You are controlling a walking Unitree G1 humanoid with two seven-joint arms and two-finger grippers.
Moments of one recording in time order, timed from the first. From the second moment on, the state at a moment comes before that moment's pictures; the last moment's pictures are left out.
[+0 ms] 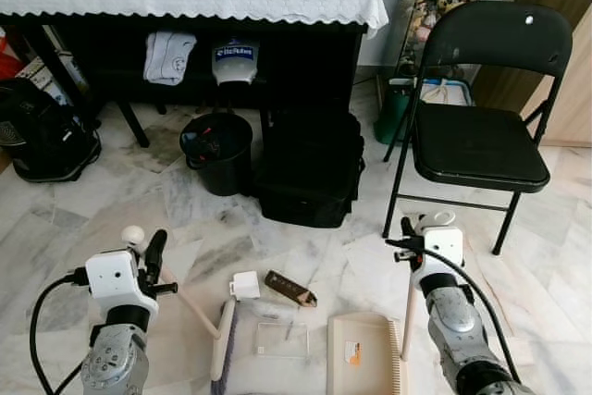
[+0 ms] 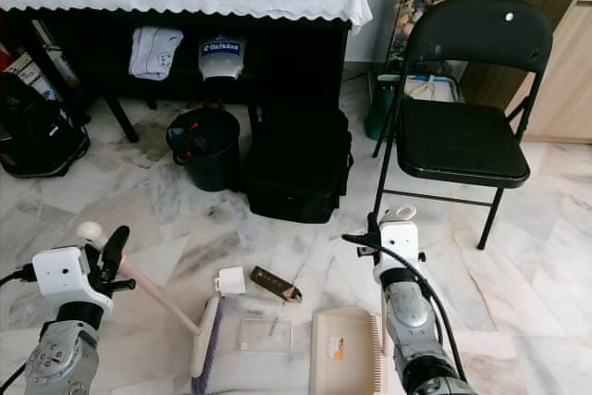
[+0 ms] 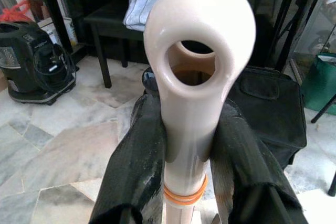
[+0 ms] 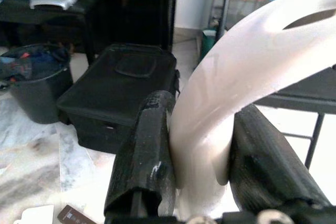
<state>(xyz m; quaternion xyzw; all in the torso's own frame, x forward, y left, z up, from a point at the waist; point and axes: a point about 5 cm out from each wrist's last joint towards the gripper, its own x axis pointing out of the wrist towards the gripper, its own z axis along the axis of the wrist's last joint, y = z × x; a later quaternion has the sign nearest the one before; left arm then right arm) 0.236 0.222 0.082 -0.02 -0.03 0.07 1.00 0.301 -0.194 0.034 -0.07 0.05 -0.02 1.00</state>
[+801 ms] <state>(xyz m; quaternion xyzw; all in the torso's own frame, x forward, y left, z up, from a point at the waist) 0.236 0.221 0.079 -0.03 -0.02 0.06 1.00 0.304 -0.201 0.029 0.01 0.10 -0.04 0.99</state>
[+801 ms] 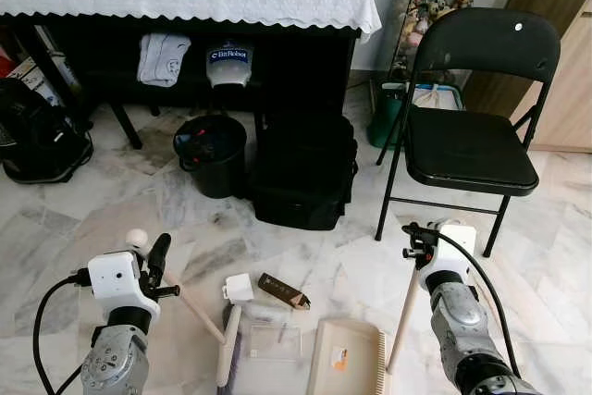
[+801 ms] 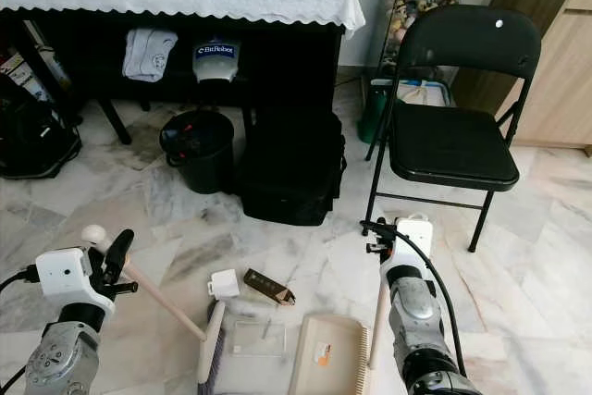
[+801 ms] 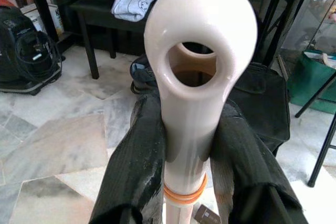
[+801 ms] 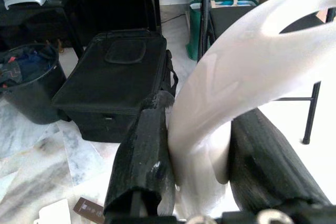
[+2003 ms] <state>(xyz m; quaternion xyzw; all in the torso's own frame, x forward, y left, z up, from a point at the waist) 0.236 0.217 0.076 -0.03 0.00 0.04 1.00 0.307 -0.193 0.031 0.02 0.10 -0.06 0.99</state>
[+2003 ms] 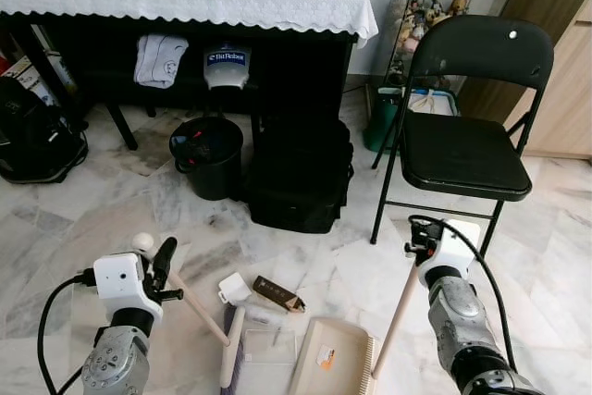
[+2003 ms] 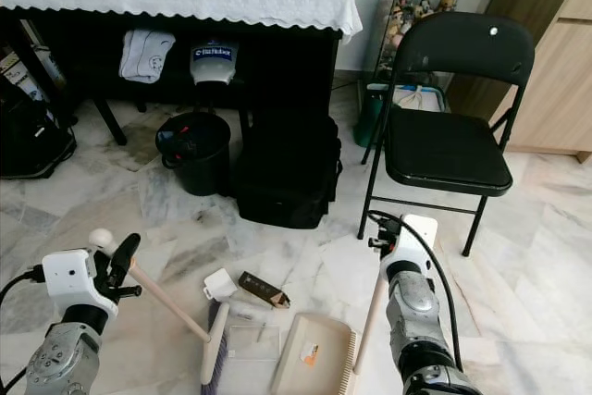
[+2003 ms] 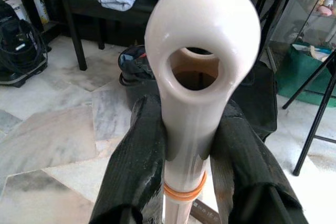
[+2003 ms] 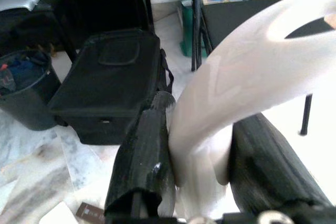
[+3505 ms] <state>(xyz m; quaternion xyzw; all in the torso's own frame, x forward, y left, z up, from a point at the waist) 0.236 0.229 0.088 -0.03 -0.04 0.08 1.00 0.310 -0.177 0.052 -0.08 0.00 0.02 1.00</state>
